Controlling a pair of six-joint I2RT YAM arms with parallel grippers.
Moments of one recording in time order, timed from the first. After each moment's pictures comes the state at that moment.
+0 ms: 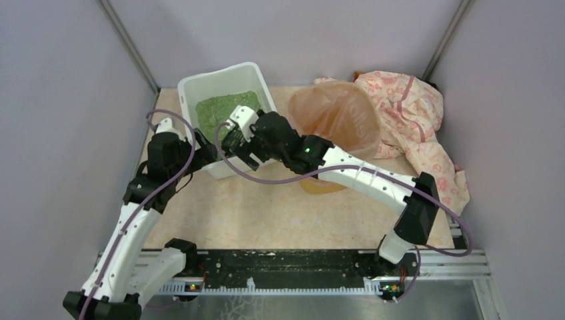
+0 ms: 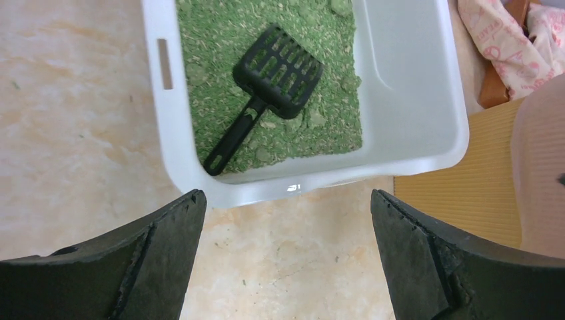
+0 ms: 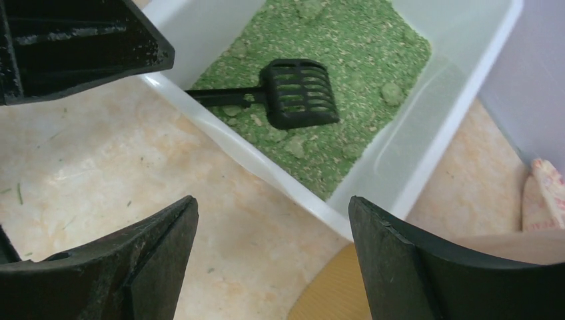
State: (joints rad) left arm -0.27 0.87 0.93 -0.57 -0.15 -0.56; right arm 1.01 1.60 1.56 -0.42 0.18 -0.18
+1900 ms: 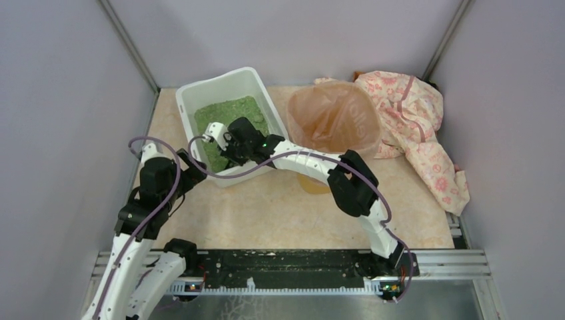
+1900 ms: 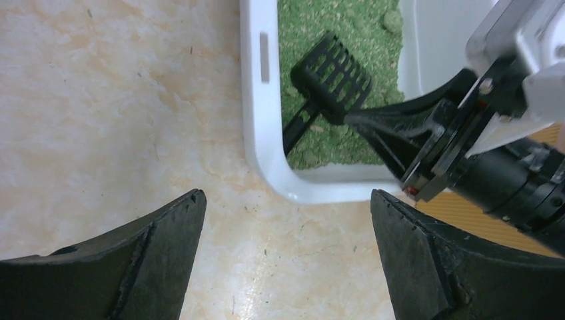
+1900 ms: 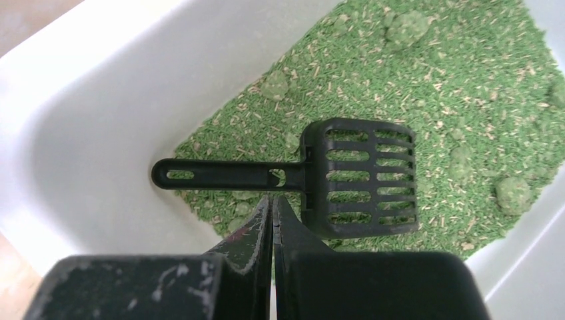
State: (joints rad) left arm -0.27 0.61 0.81 -0.74 -0.30 -0.69; right arm 0.98 2.16 1.81 -0.24 -0.11 -0.30
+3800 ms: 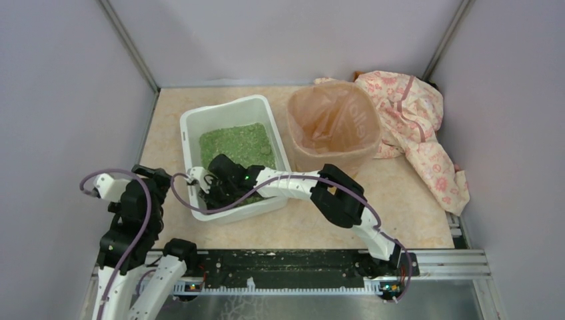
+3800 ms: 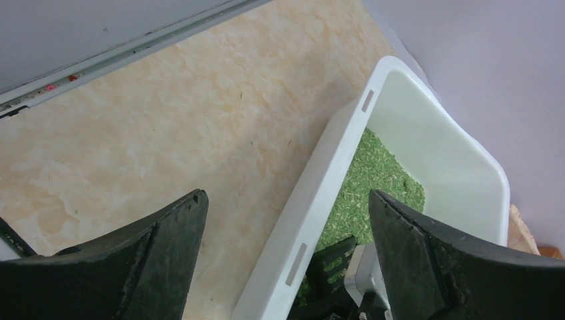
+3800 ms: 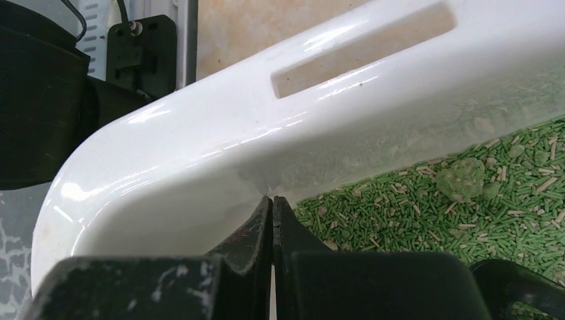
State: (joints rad) left arm -0.27 0.39 0.87 -0.95 -0.78 -0.93; right arm 1.17 2.20 1.71 -0.20 -0.51 -0.04
